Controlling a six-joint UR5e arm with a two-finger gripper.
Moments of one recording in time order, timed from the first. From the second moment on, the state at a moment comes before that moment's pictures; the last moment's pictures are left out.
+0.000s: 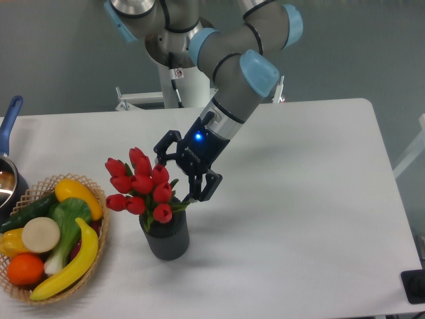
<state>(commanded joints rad) 2.54 -1.77 -1.92 -0.84 0.71 1.30</state>
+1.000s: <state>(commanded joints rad) 2.48 -1.82 -1.87 -0.79 0.72 1.22</state>
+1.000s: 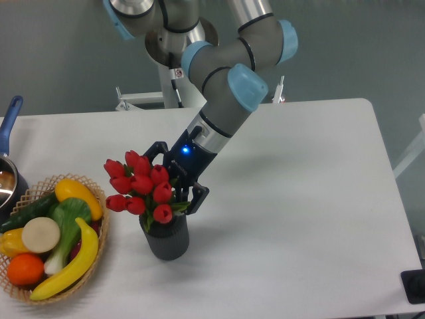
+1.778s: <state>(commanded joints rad) 2.48 -1.81 -1.87 -0.79 0.71 1.22</state>
